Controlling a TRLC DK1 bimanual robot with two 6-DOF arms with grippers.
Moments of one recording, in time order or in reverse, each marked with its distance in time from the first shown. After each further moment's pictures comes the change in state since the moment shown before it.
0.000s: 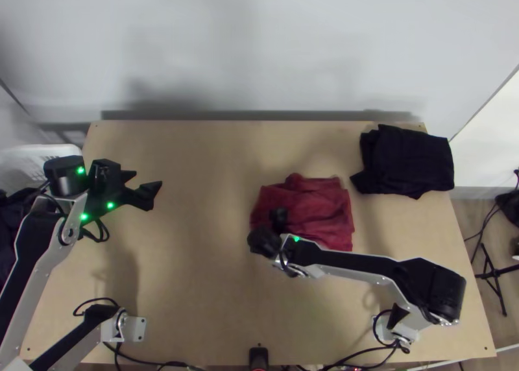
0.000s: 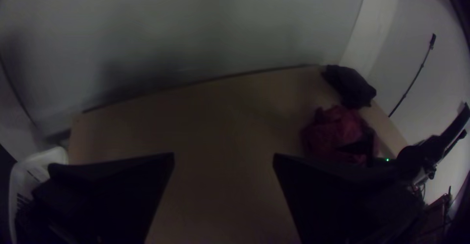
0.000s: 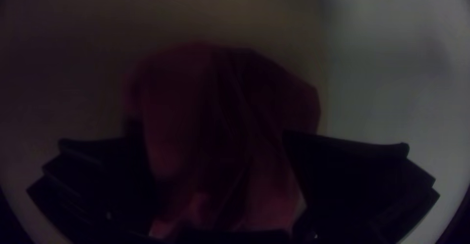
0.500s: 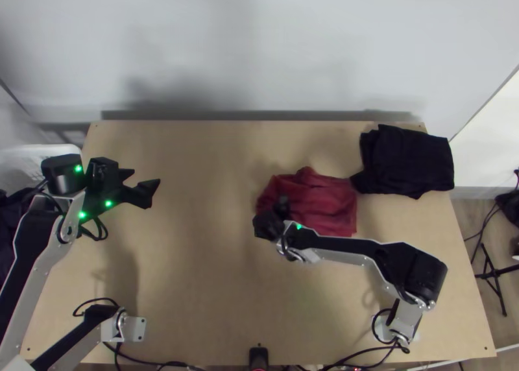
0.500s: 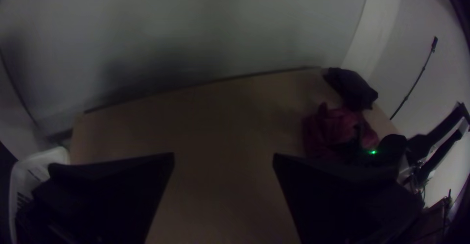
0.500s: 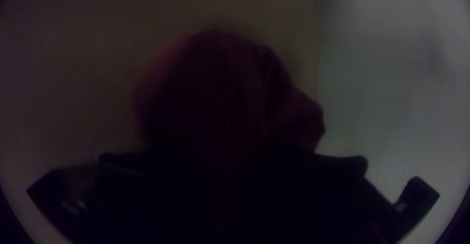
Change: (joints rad) left arm 0.019 0.009 0.010 0.004 0.007 0.000; right arm -0.116 0.114 0.019 0.200 0.054 -0.193
